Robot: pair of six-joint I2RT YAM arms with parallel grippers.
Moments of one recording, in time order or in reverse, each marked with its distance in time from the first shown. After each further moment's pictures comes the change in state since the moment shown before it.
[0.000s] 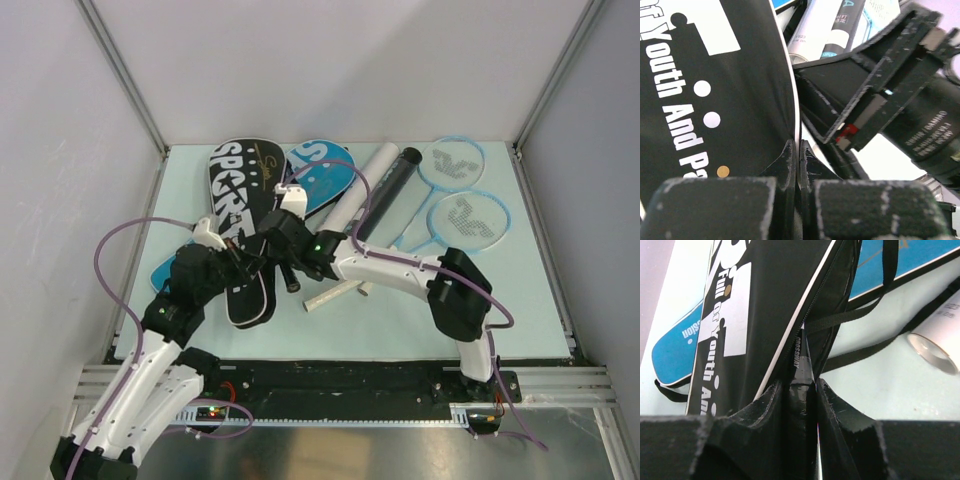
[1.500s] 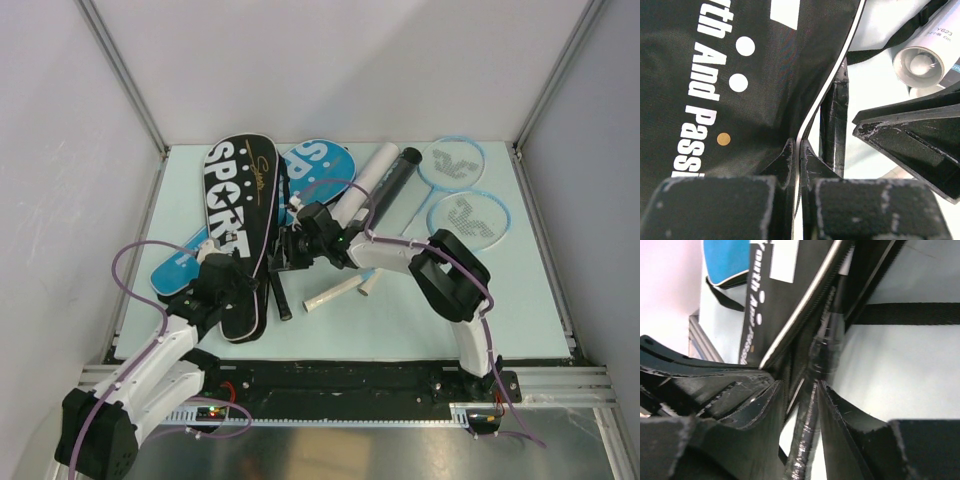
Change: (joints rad) left arm -0.001 0.189 -0.189 0.051 -0.256 -0.230; right arm -0.211 0.092 -0.230 0.293 -0.868 0.053
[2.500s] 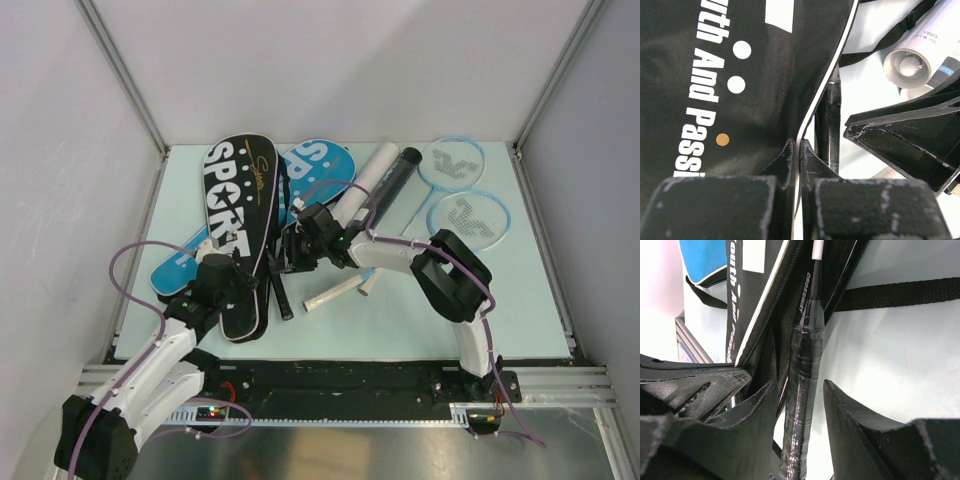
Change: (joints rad) left arm 0.000 -0.035 0.000 -0.001 0.003 0.001; right arm 0.003 -0.006 0.000 -0.046 0.014 0.024
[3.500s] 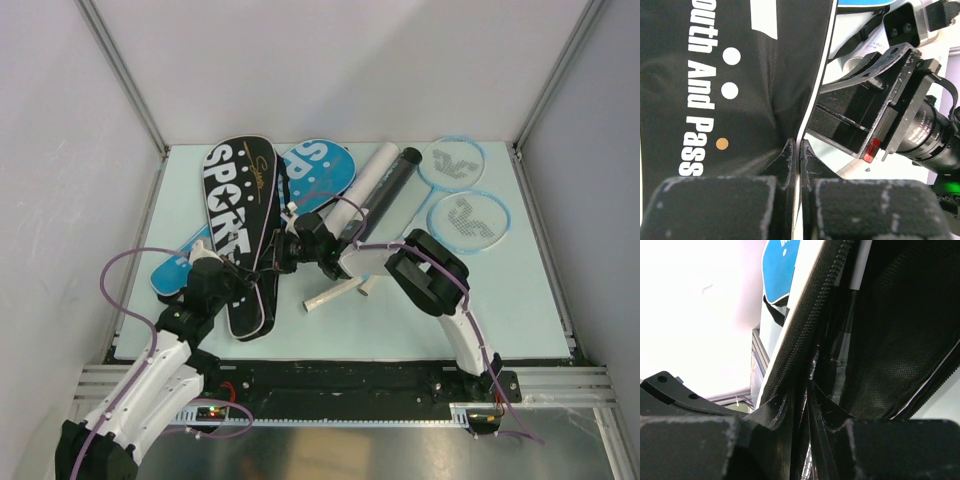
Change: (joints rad) left arm 0.006 -0.134 -0.001 0.000 0.051 -0.065; right arm 0.025 0.145 -0.027 0.485 -0.128 0.306
